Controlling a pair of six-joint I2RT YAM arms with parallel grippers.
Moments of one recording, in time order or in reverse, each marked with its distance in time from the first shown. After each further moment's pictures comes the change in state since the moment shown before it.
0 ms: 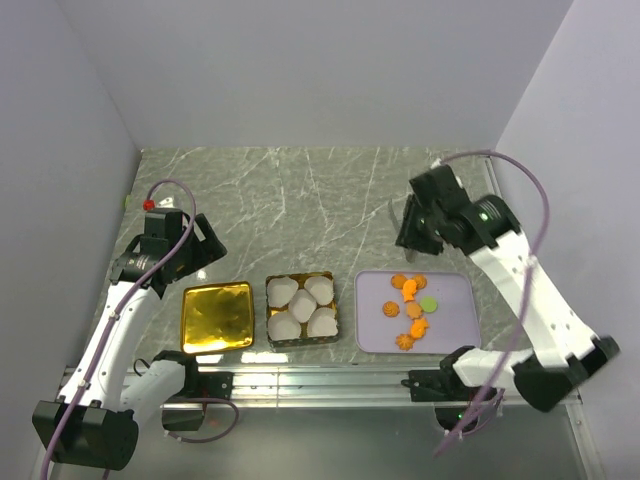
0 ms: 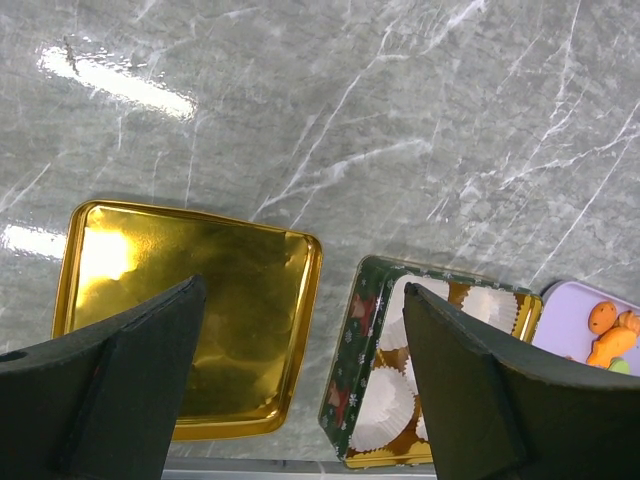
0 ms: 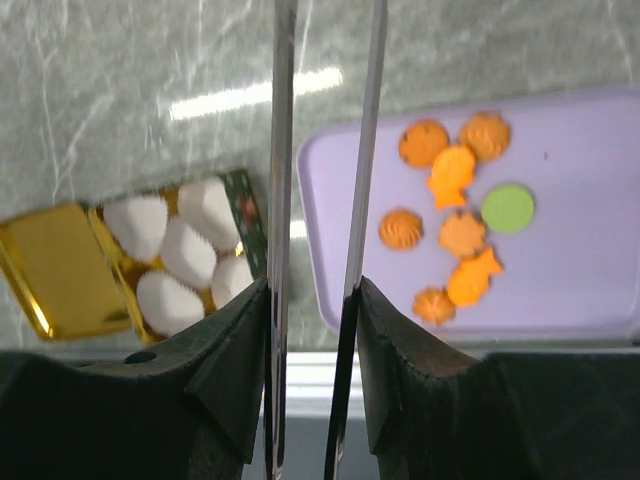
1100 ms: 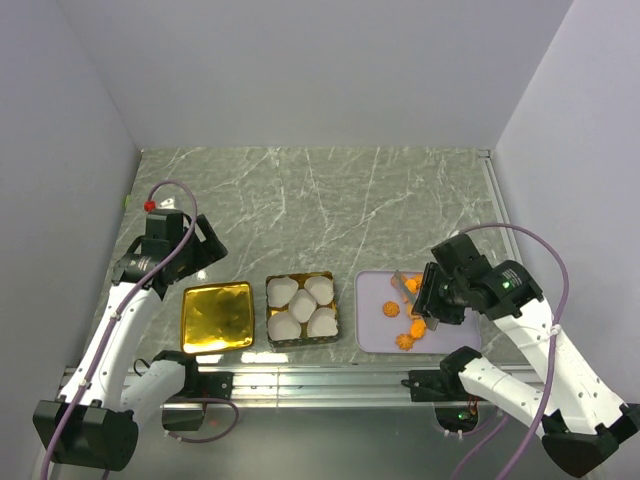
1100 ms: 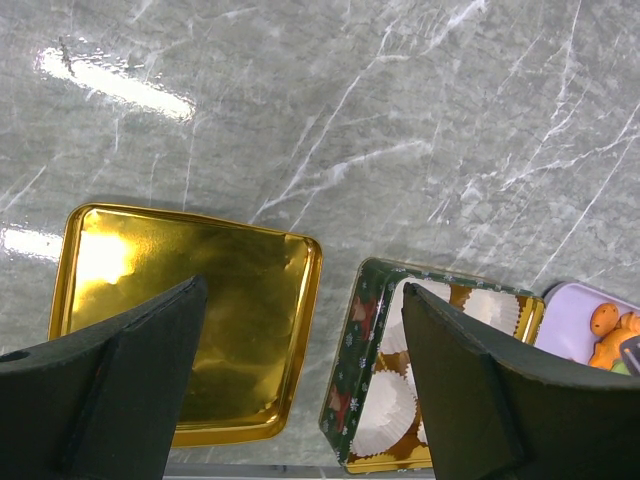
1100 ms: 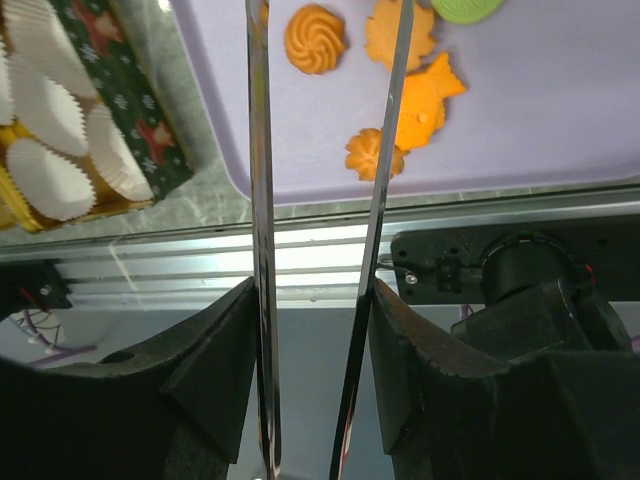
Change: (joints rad) left arm -0.002 -0.003 -0.020 0.023 0.000 0.000; right arm 0.000 -0.438 -0.478 -0.129 -0.158 0.093
